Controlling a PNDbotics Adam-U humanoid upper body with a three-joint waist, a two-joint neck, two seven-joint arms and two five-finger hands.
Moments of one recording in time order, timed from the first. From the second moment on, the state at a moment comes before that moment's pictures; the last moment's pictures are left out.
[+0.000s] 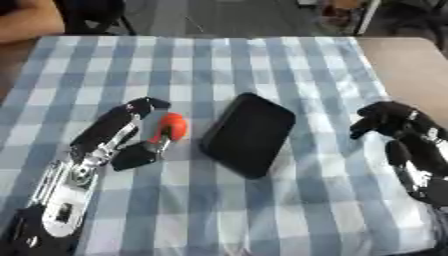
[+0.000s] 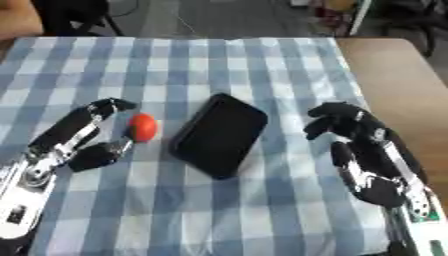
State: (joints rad) left arm -0.35 0.28 -0.07 -1.52 -0.87 -0.25 -0.23; right arm -0.12 -0.27 -0.01 -1.85 -0.19 -0.50 0.62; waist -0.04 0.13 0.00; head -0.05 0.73
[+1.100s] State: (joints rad) left arm -0.42 0.29 -0.07 -1.38 -0.90 -0.27 -0.15; right arm -0.12 -0.27 -0.01 -1.85 -0.19 -0.50 0.62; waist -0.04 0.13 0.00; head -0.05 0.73
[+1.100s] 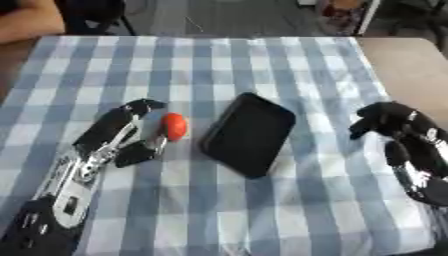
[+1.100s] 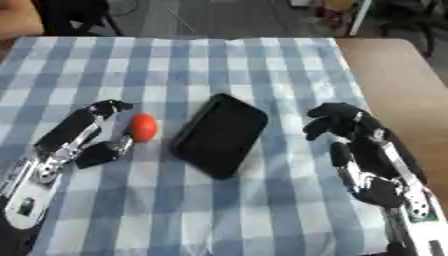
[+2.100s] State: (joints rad) left arm -0.44 0.31 -0.11 -1.35 -0.91 -0.31 -0.15; right arm -0.12 -0.27 0.00 -1.85 -0.19 -0.50 0.62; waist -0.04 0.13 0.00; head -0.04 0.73
